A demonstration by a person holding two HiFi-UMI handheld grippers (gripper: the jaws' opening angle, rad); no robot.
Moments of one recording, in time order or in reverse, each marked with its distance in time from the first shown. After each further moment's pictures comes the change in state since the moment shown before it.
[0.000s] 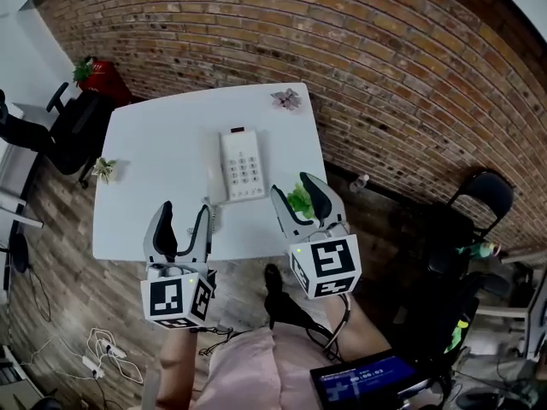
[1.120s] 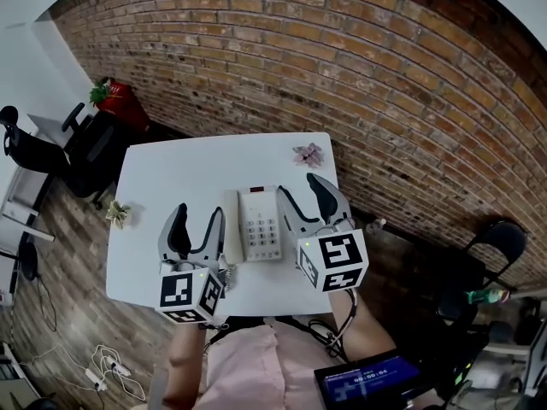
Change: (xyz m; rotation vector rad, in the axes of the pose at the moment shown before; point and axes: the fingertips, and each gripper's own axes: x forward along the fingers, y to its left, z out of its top) left arm 0.134 0.042 0.035 -0.031 -0.026 0.034; right arm 0.139 -0.051 0.057 0.019 -0.038 0.070
